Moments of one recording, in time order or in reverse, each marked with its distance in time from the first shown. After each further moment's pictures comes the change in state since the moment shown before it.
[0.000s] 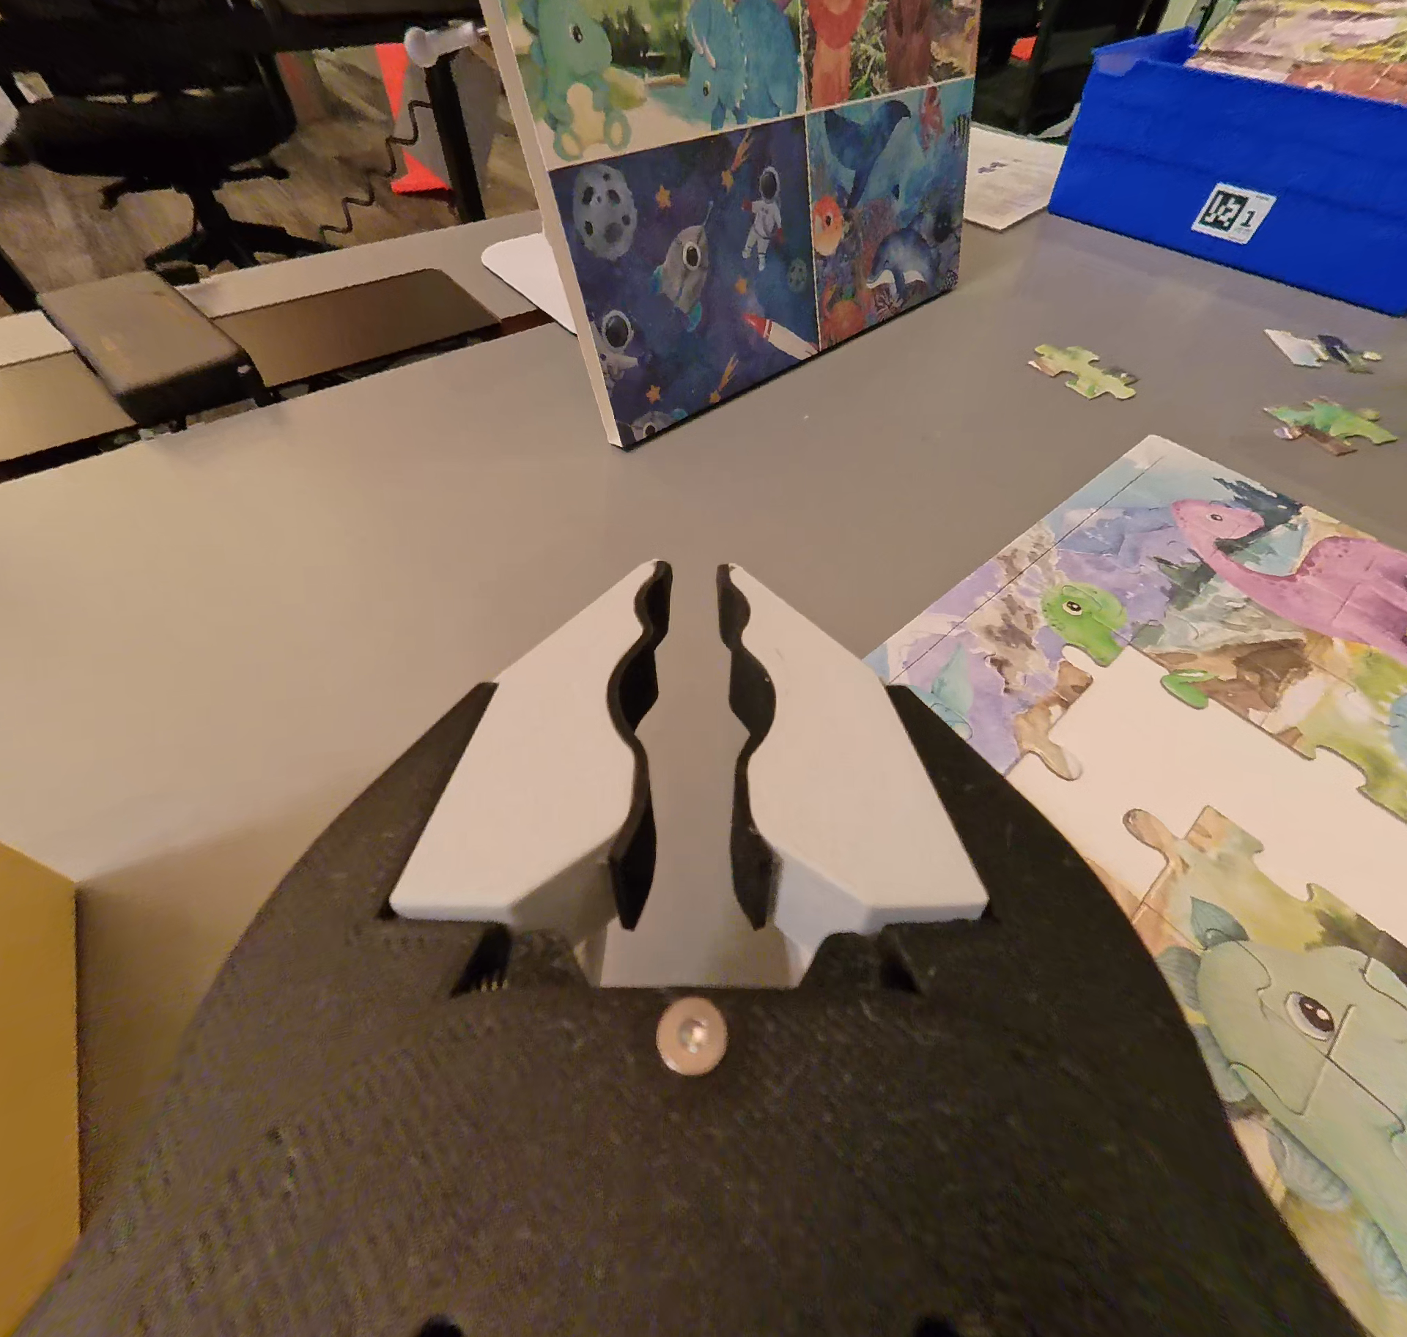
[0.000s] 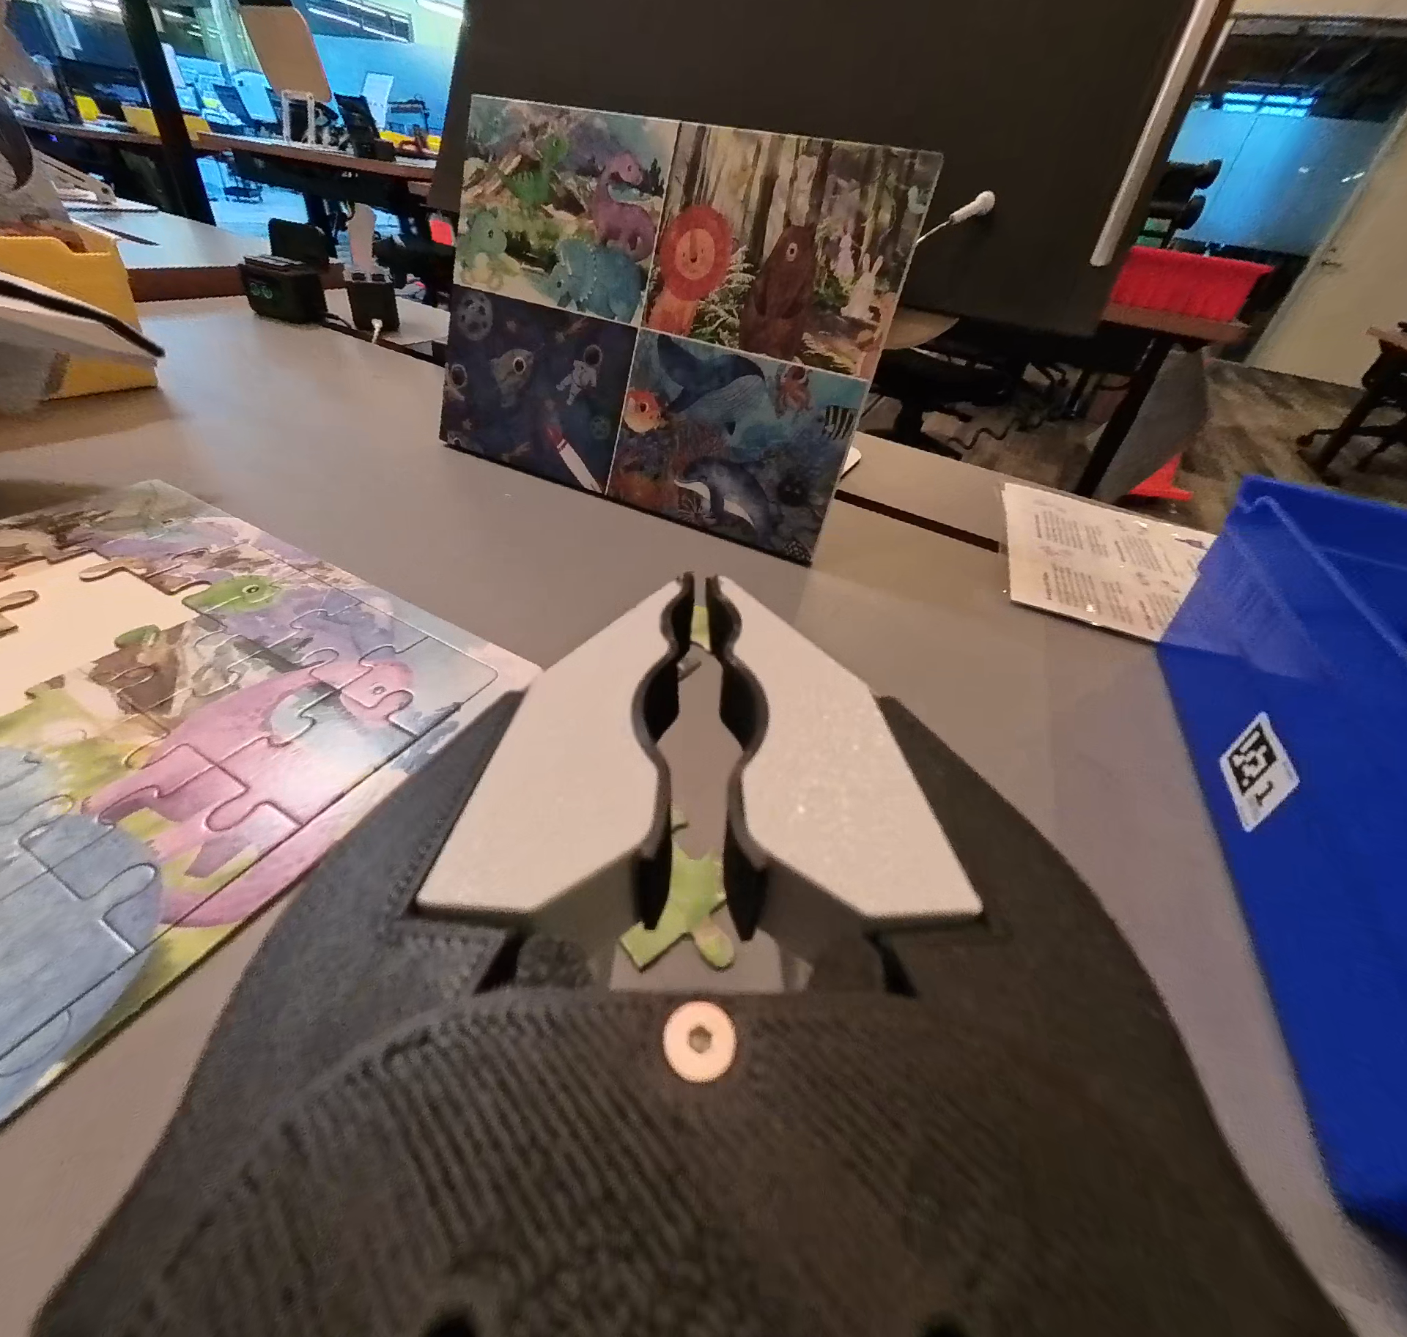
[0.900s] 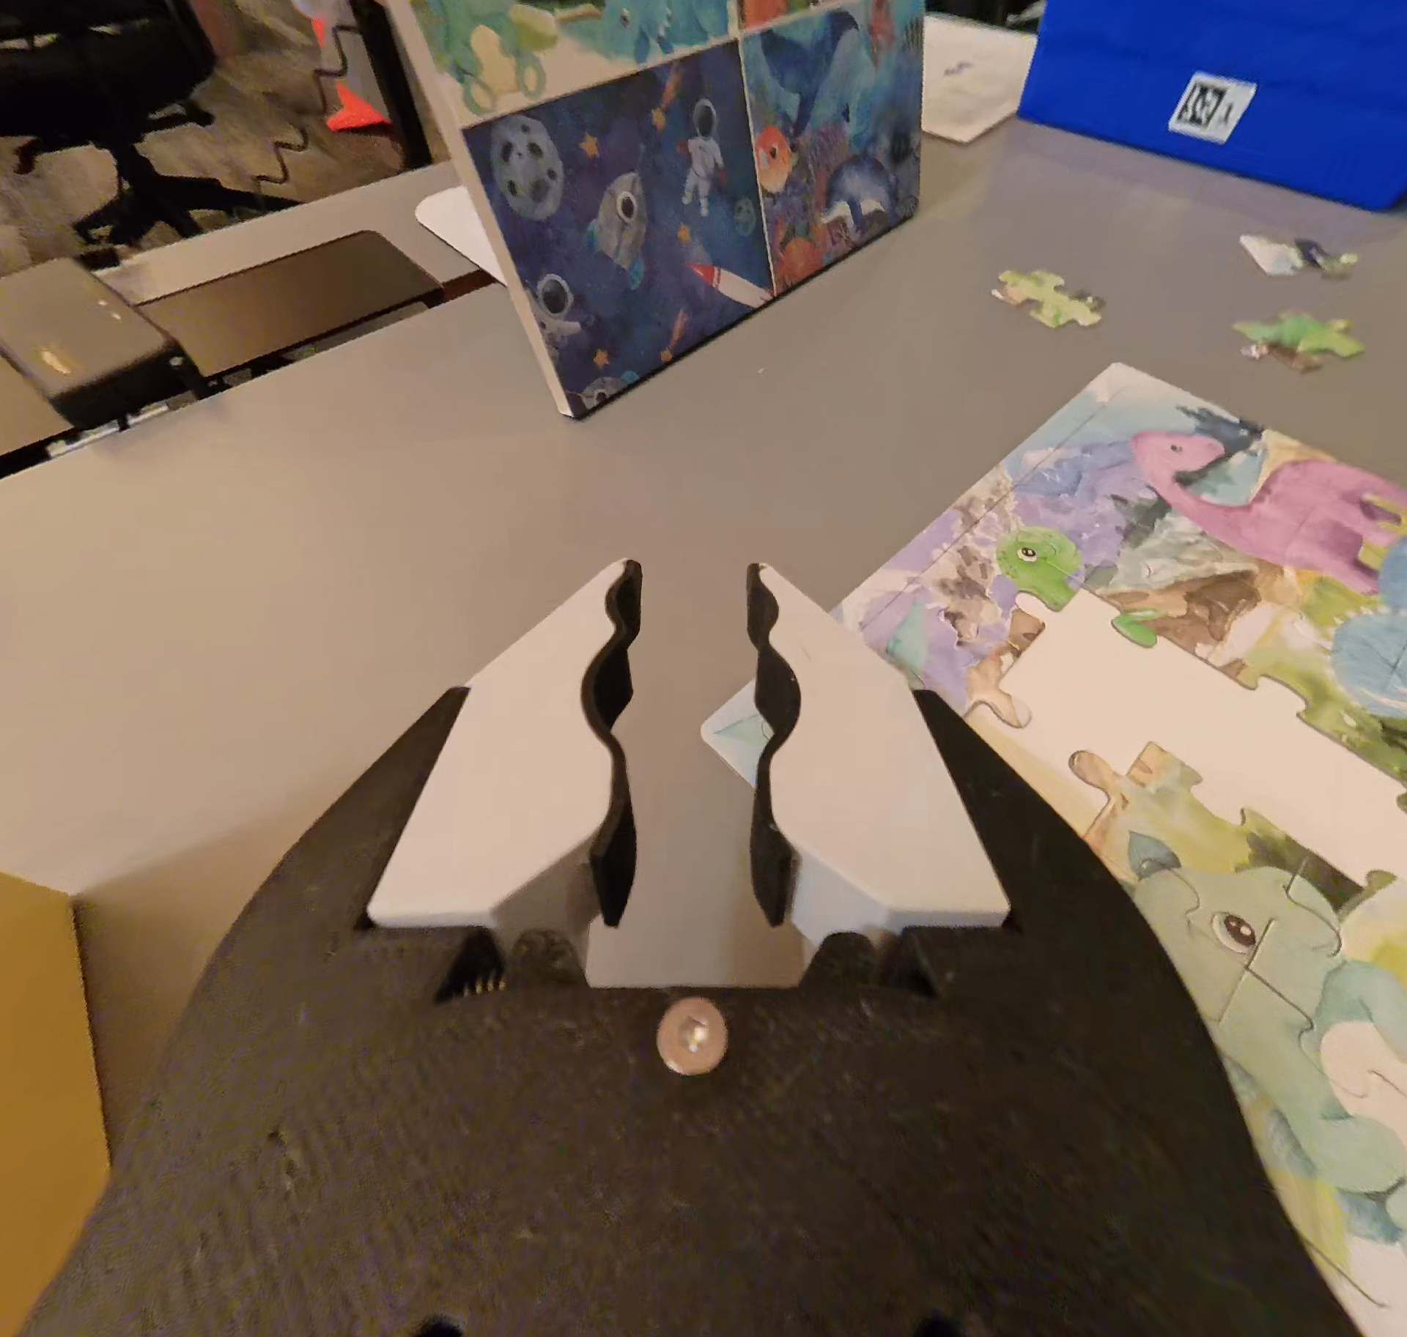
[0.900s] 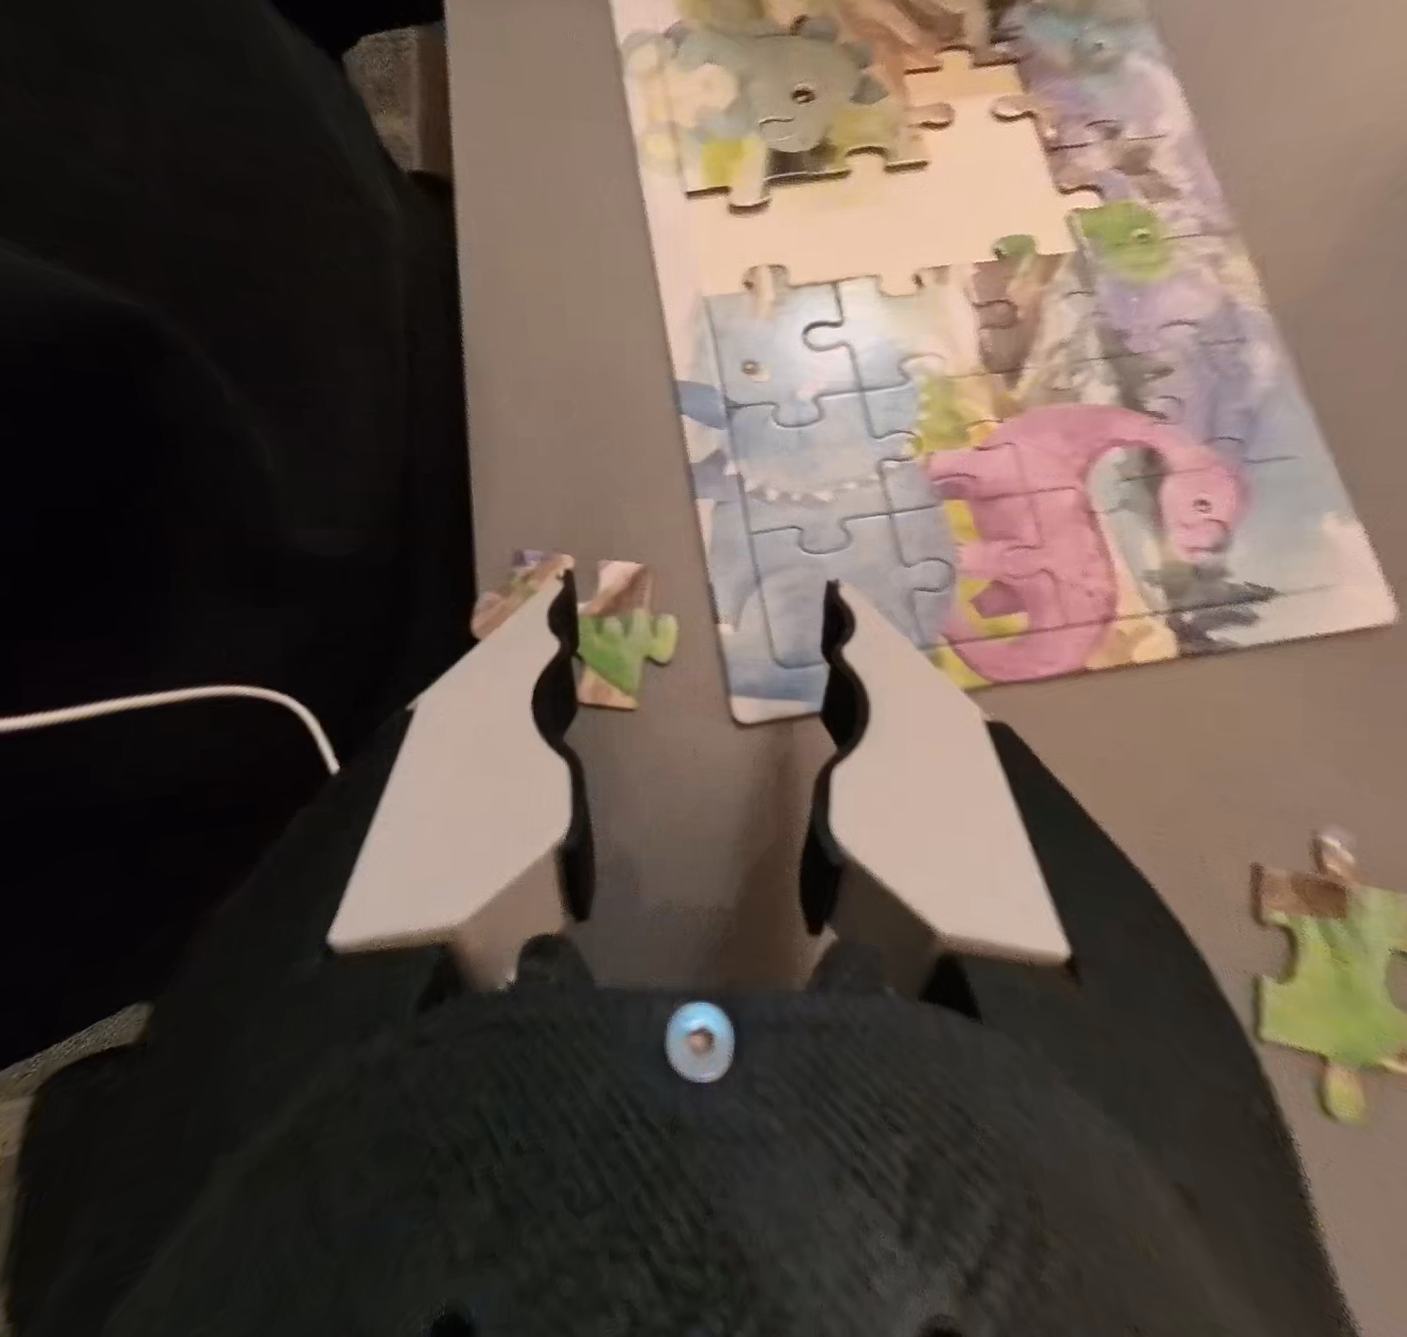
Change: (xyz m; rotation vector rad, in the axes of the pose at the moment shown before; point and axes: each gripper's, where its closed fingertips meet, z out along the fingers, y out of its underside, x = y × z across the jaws) left arm 0.016 0.004 -0.003 -0.094 0.041 0.060; right arm -0.206 0.059 -0.100 -0.594 -0.900 -0.300
